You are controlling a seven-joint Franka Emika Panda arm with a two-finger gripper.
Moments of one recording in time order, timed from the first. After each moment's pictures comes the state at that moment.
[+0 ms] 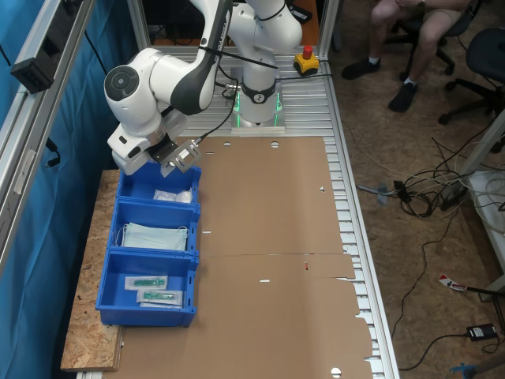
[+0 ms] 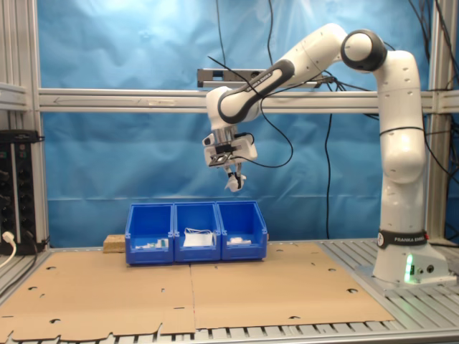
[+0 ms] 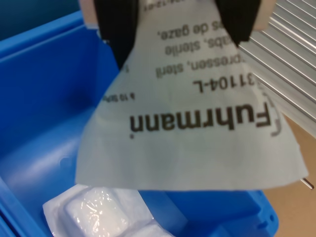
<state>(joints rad) -0.50 0.11 -0.07 -2.04 -0.05 1.95 -0.50</state>
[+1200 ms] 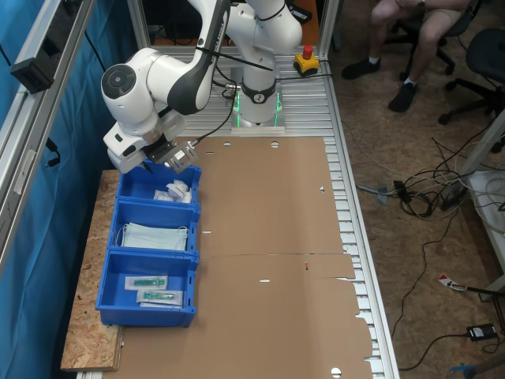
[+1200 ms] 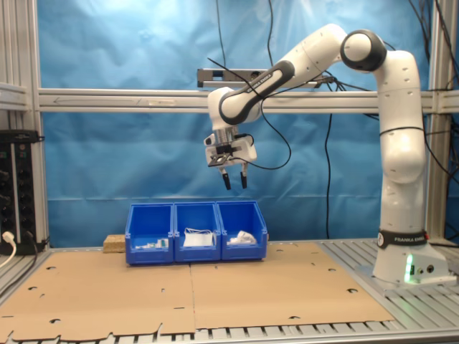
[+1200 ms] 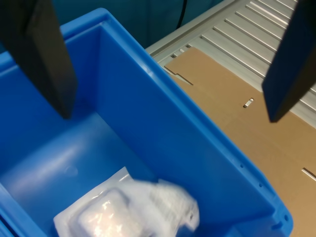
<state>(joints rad) -0.50 0.11 -0.08 -2.05 -0.05 1.98 -0.46</state>
